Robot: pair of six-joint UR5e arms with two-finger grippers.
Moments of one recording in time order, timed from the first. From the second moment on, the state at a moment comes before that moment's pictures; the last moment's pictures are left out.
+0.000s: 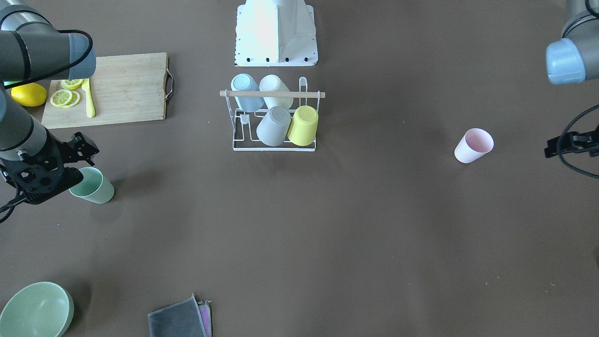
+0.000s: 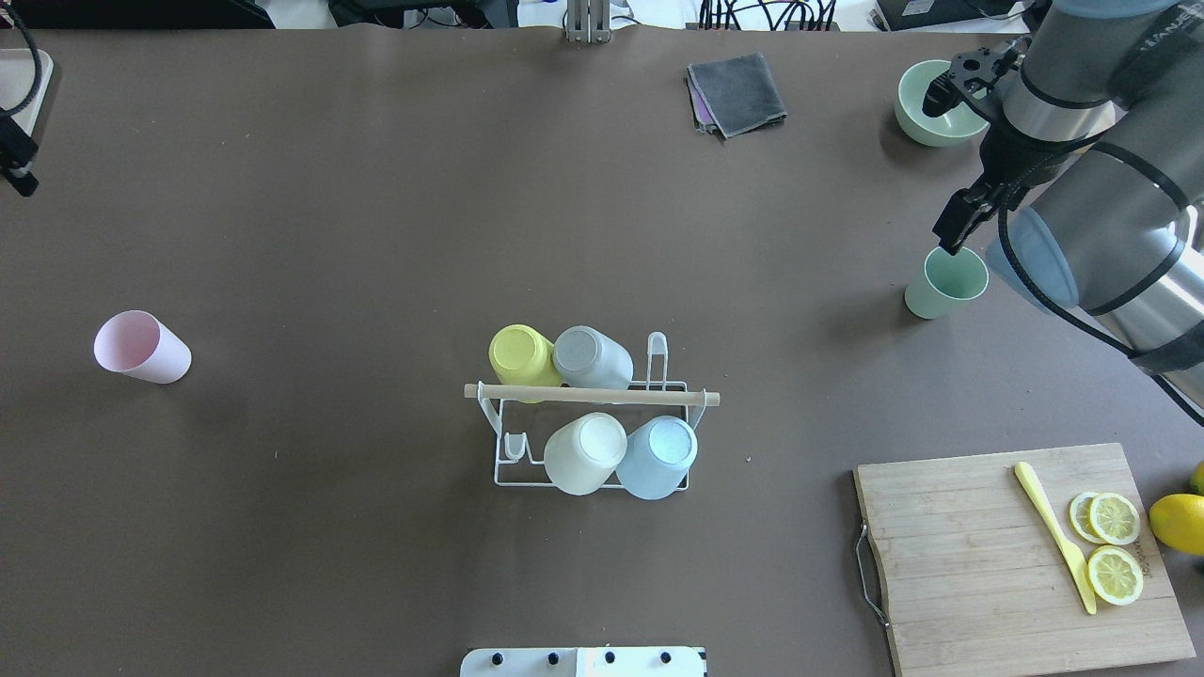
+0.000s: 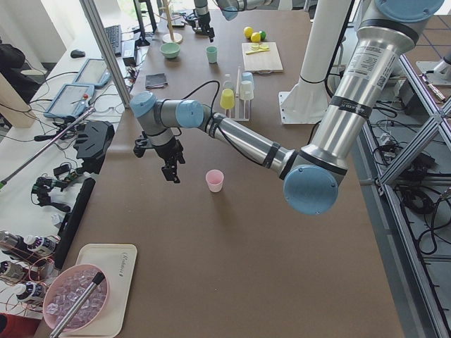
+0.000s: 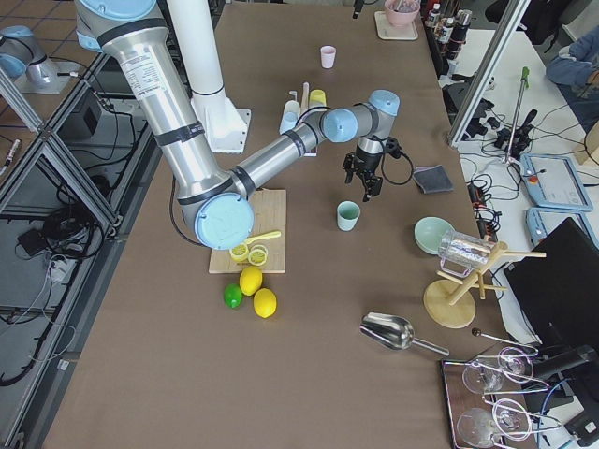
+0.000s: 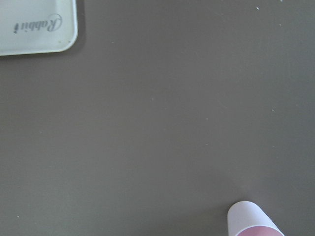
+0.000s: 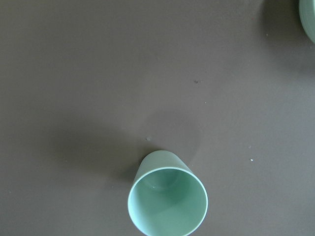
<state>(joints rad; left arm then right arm) -1.26 -1.95 -1.64 -1.11 -2.30 -0.15 1.02 -1.13 1.72 -1.89 2.15 -0.01</state>
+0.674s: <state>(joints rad) -1.12 -2.06 -1.52 -1.04 -2.31 -0.13 0.98 -0.94 1.57 -1.98 2.11 -0.06</state>
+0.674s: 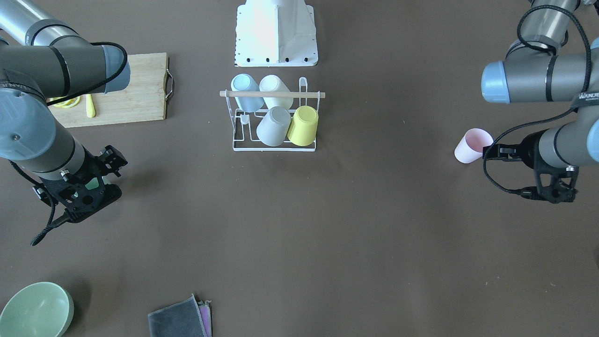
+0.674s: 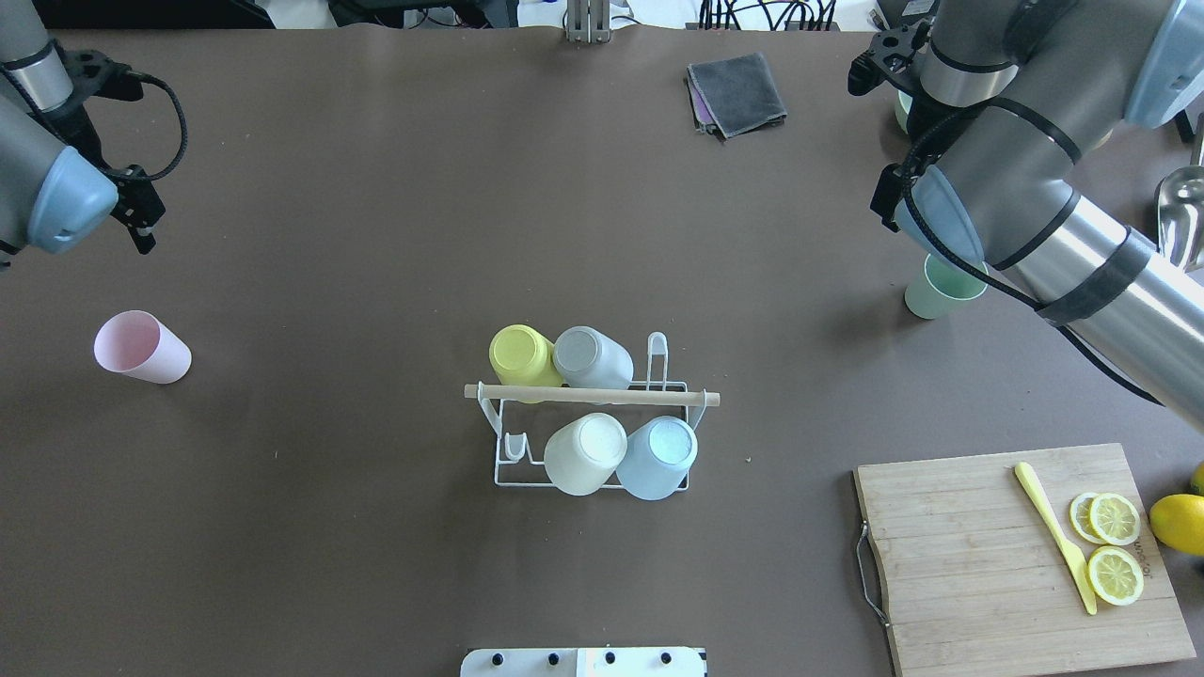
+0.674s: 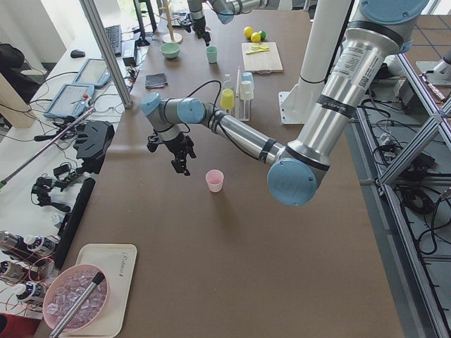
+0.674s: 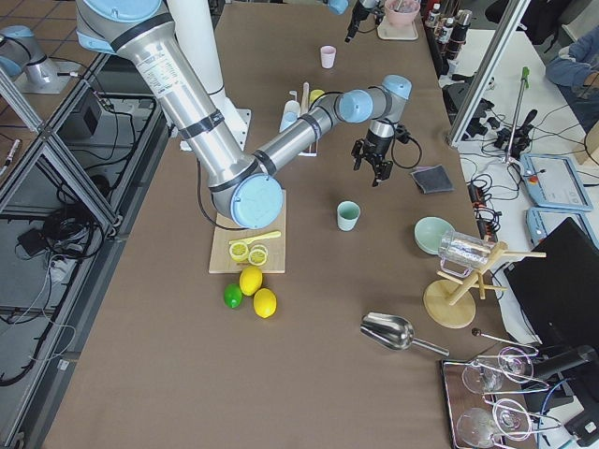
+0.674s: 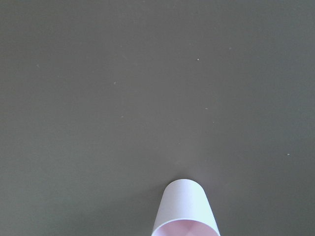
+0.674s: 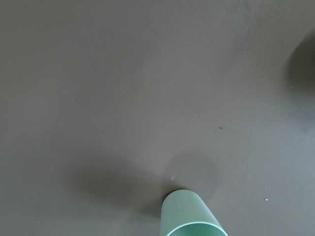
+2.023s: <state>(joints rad) -1.00 -2.19 -1.22 -0.99 -2.30 0.03 0.81 -0.82 1.32 -2.14 1.84 -0.49</state>
